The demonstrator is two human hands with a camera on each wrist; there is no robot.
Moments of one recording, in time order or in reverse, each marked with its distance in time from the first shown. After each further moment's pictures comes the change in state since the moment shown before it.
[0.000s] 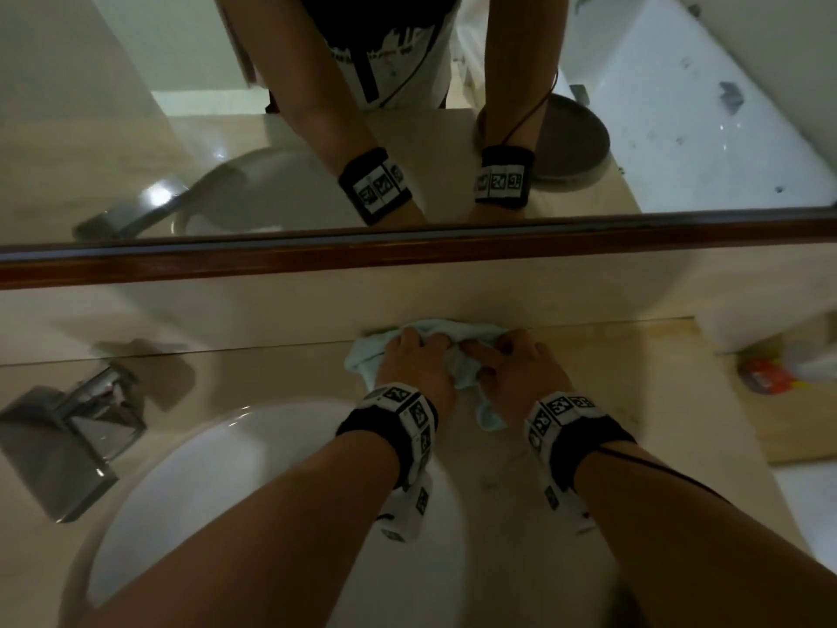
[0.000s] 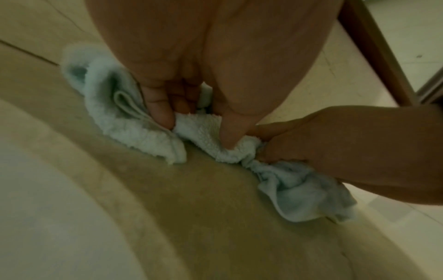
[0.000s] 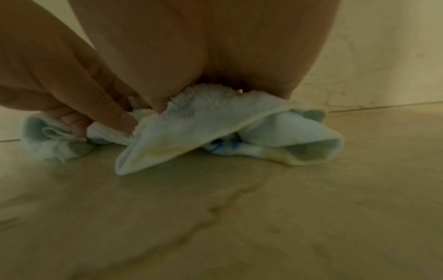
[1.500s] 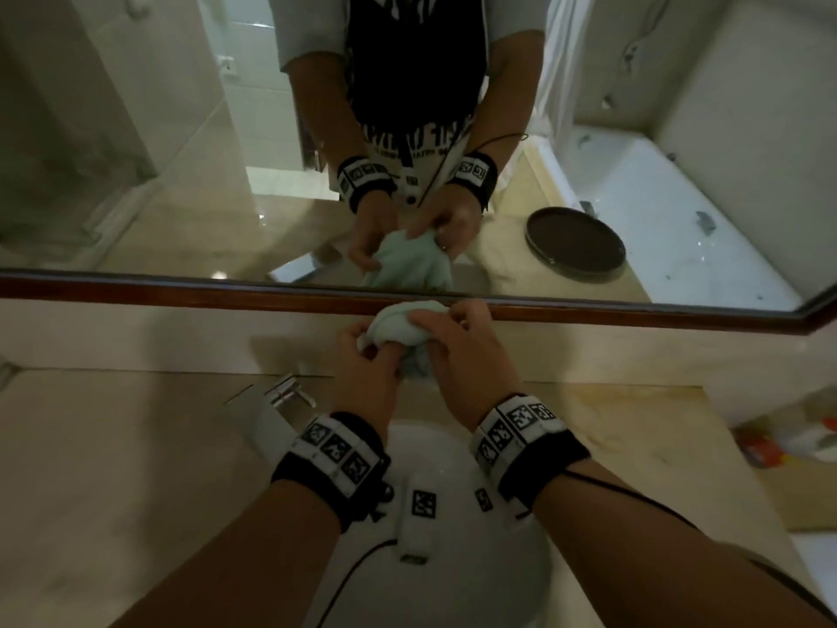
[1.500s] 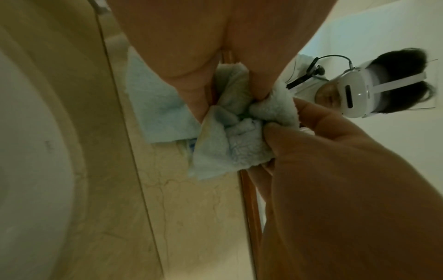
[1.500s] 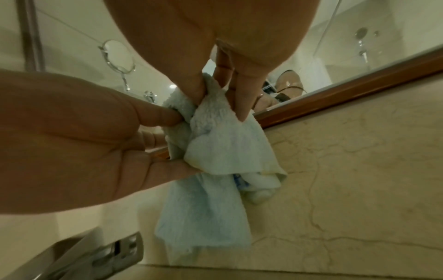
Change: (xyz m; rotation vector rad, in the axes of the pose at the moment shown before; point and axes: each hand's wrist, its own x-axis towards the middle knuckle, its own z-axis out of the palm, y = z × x) left_hand -0.147 -0.133 -0.146 -1.599 0.513 0.017; right_hand -0.095 -0.259 -0.106 0.418 0.573 -0.420
